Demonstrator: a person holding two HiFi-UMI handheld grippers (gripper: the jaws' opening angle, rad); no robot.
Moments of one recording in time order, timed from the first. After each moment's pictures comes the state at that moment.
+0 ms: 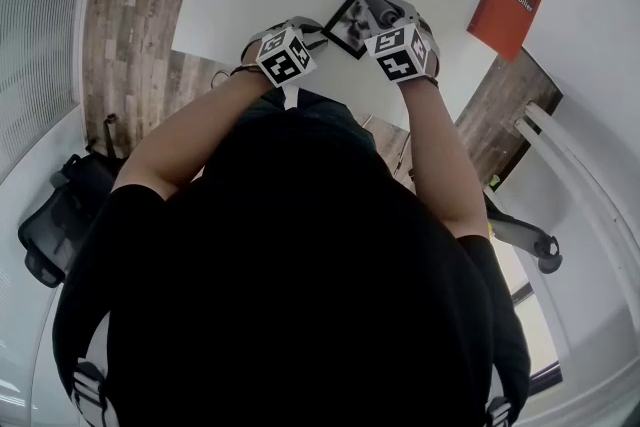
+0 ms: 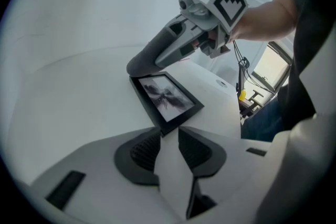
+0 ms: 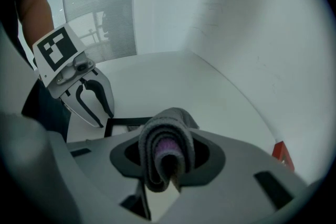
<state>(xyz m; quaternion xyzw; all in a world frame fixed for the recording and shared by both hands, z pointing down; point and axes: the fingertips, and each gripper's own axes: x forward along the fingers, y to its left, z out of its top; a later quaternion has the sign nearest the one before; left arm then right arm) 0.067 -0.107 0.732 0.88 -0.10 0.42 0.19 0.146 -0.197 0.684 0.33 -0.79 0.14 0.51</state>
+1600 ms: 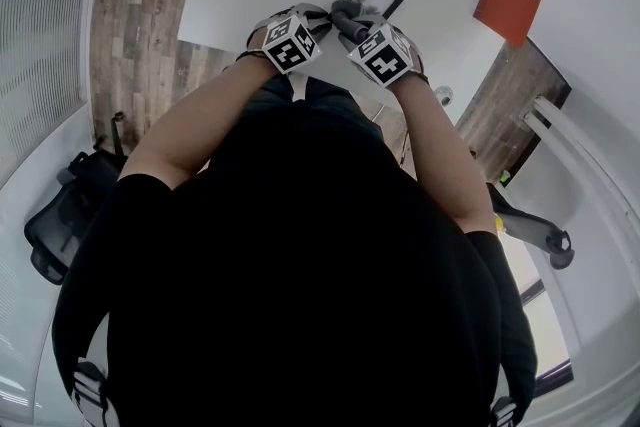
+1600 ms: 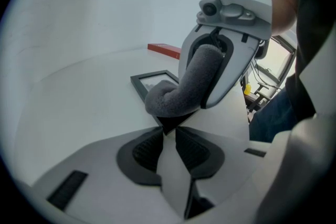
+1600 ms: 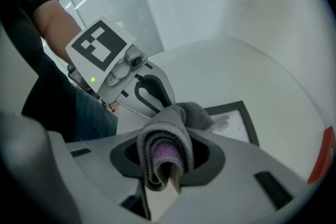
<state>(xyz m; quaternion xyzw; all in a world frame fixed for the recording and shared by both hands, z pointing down) 0.063 -0.109 0.741 0.89 -0.12 0.42 0.14 0.079 -0.097 0.703 0.16 -0.82 0.24 0.49</state>
